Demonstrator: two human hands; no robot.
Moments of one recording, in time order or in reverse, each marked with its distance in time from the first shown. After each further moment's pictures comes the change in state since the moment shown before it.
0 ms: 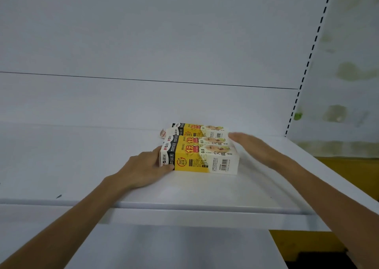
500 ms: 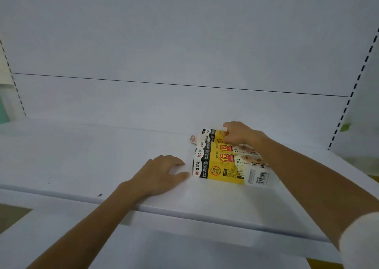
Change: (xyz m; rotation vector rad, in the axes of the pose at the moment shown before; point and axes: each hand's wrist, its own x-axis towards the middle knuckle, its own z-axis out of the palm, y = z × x) left_hand -0.014 -0.036 -0.010 0.035 0.089 -0.012; right_hand 0.139 -0.051 0.058 -0.655 -0.105 -0.130
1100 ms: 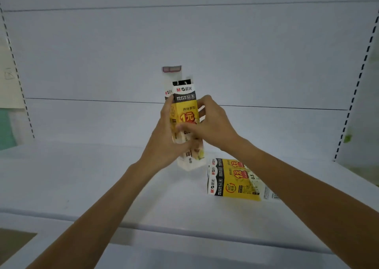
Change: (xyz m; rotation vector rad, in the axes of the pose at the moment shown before) left_hand 0.020 0.021 -0.083 -0.539 0.476 0.264; right_hand -0.074 -0.142 -0.043 0.653 0.582 -0.403
